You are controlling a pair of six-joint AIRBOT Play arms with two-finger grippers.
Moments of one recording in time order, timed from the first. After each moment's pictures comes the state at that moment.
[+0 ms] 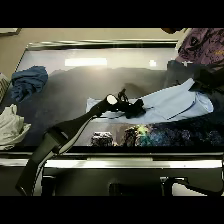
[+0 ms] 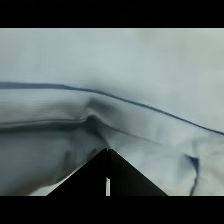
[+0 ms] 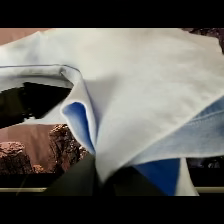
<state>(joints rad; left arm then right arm) -0.71 -2.27 1.98 0.43 -0.78 -1.85 -0.27 -1.41 1.84 -1.24 1.75 1.65</state>
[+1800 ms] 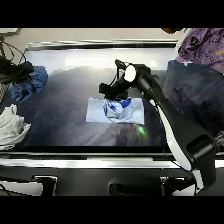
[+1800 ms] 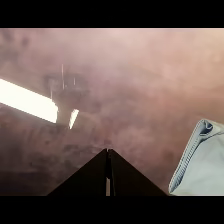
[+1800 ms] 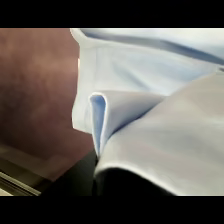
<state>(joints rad) 0.10 -1.62 2.02 1.51 -1.60 -1.86 0.51 -1.76 1.85 -1.16 1.20 1.98</state>
